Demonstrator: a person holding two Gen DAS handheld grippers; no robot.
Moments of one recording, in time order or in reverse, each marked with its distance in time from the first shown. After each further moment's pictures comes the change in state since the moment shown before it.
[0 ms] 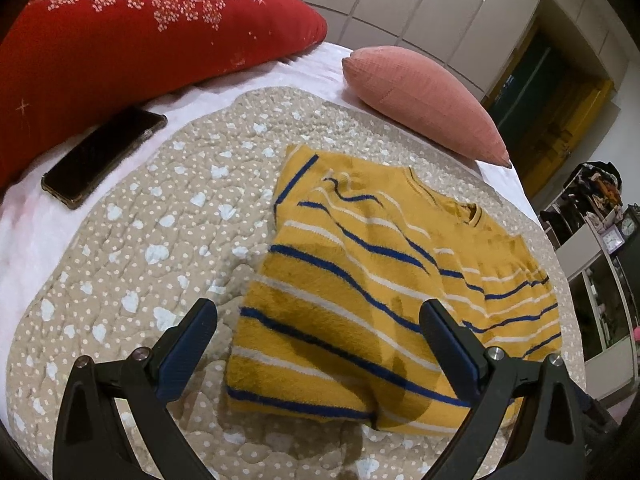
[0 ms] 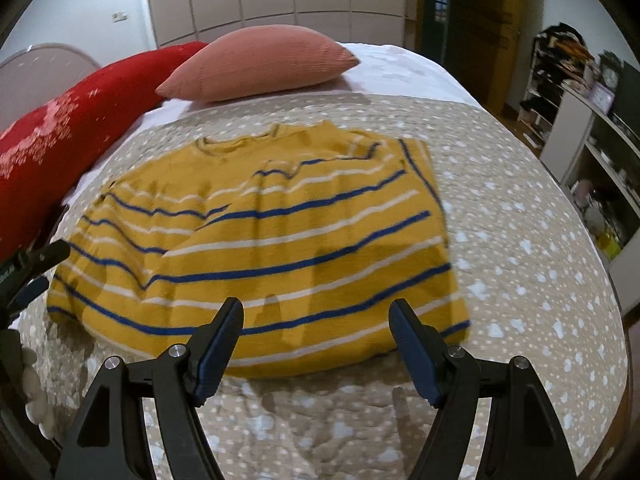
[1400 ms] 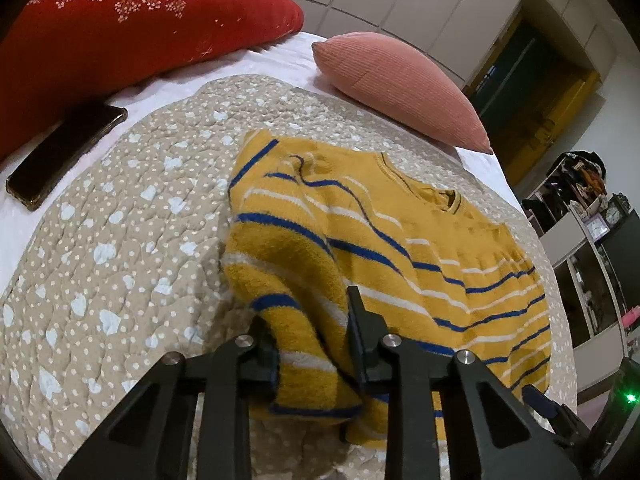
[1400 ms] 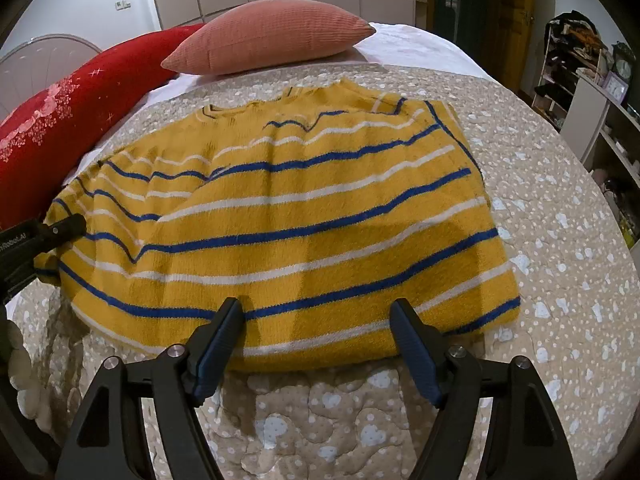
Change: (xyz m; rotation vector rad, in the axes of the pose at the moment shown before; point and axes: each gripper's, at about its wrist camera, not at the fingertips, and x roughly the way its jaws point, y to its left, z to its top) left arm 0.018 -0.019 0.001 0.025 0.026 -0.074; right arm 0.035 0.001 -0.016 0.000 0.061 0.048
